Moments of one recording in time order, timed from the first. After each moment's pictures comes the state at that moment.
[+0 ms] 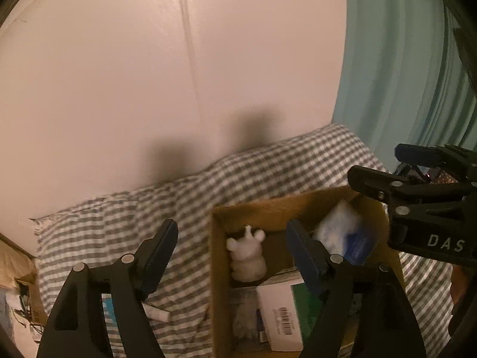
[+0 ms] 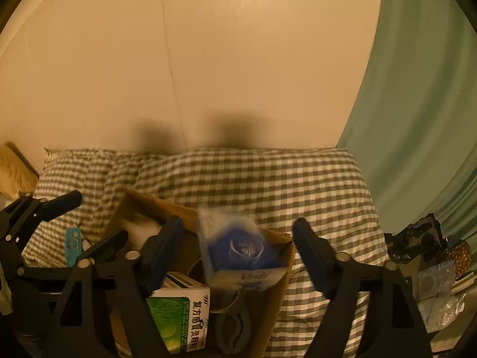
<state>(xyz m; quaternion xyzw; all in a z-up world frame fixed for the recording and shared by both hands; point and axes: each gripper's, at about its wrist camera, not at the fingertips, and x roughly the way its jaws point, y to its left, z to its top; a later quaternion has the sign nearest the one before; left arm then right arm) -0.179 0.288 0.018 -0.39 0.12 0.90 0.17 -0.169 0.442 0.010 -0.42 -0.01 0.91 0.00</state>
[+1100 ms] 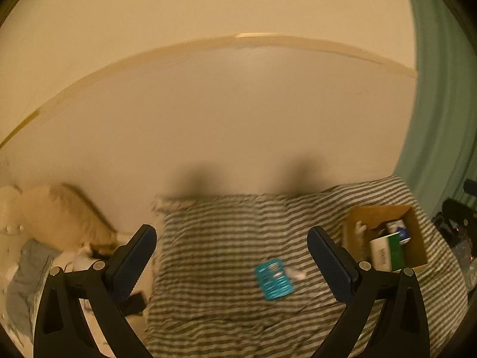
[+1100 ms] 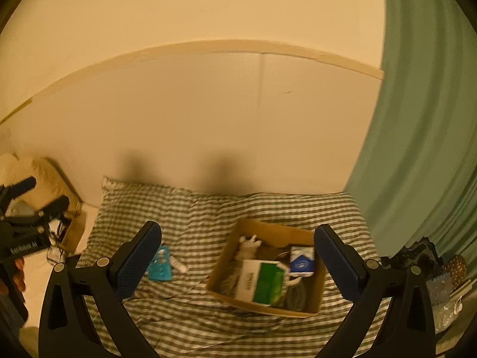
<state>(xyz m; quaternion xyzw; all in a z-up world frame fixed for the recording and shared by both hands) -0.080 0.003 0.141 -0.32 0.05 0.94 0.02 -0.025 0.280 0.166 -0.33 -0.03 0.94 -0.01</state>
